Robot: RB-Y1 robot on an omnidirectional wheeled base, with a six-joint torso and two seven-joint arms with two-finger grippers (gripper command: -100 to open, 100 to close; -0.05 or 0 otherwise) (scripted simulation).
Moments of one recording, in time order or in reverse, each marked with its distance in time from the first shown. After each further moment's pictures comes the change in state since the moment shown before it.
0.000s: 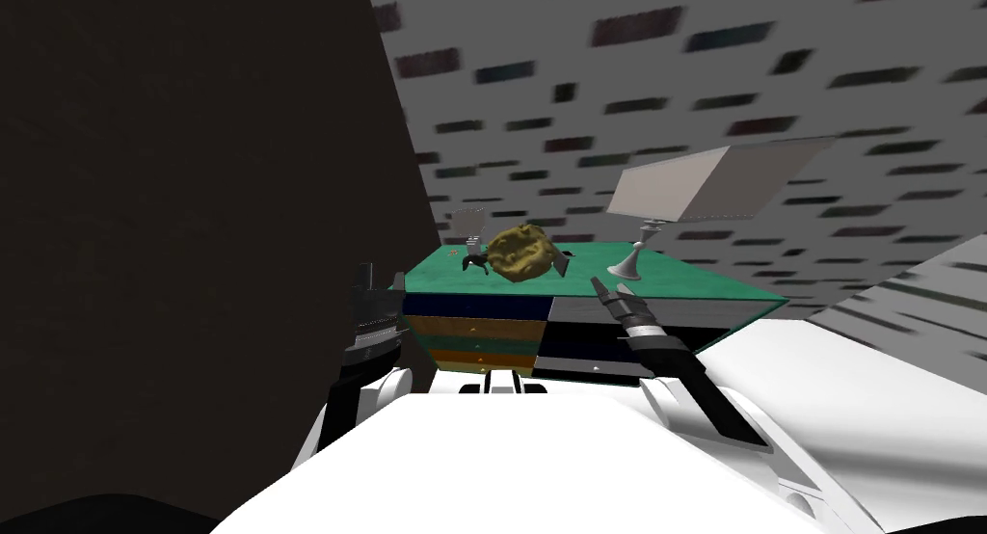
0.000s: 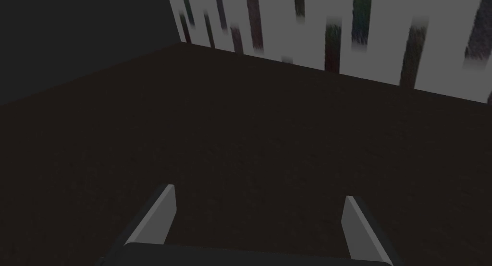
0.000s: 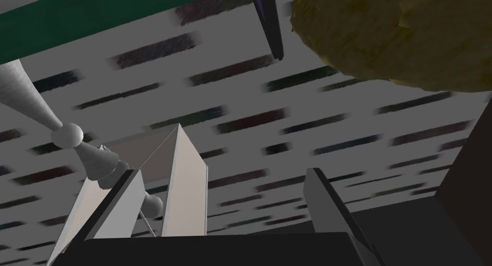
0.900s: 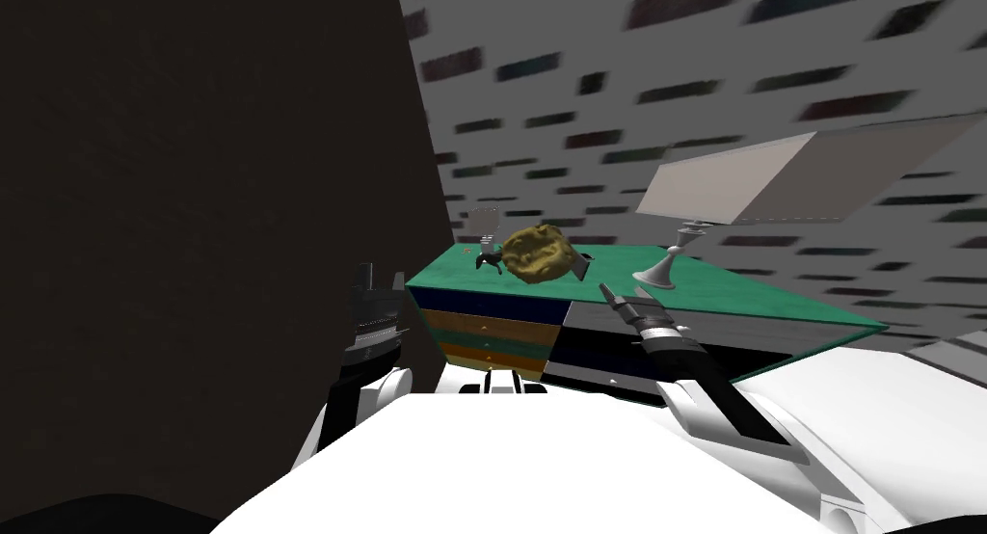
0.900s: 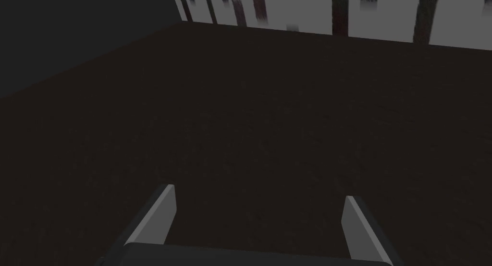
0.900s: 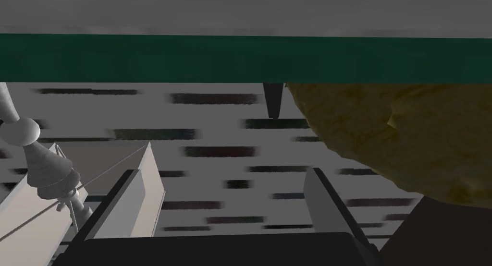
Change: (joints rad) left arm 0.000 0.000 0.000 0.000 0.000 0.000 0.000; right arm 0.014 -0.053 -0.073 0.044 -0.015 0.070 0.239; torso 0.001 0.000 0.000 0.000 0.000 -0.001
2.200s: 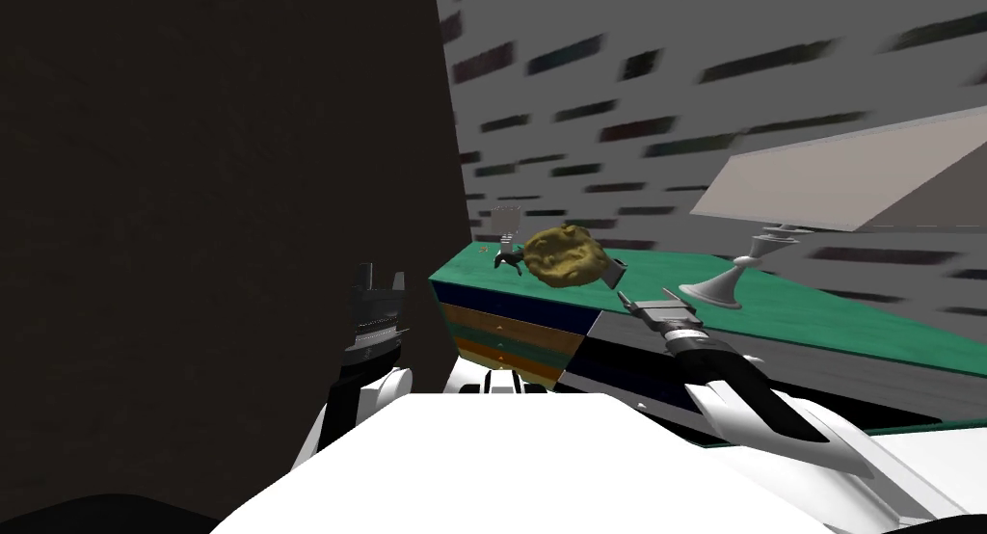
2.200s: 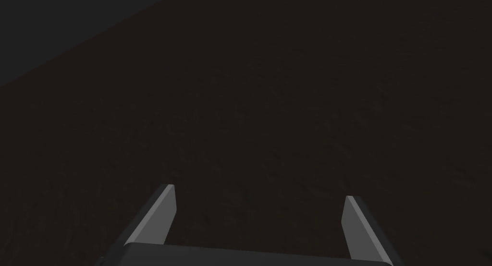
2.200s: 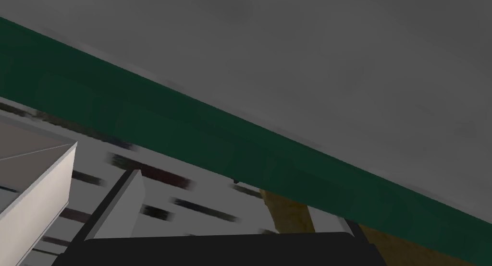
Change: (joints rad) left arm 0.000 0.000 0.000 0.000 0.000 0.000 0.000; right arm 0.011 -0.095 -0.104 0.073 -0.023 0.110 0.344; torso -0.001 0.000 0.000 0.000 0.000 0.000
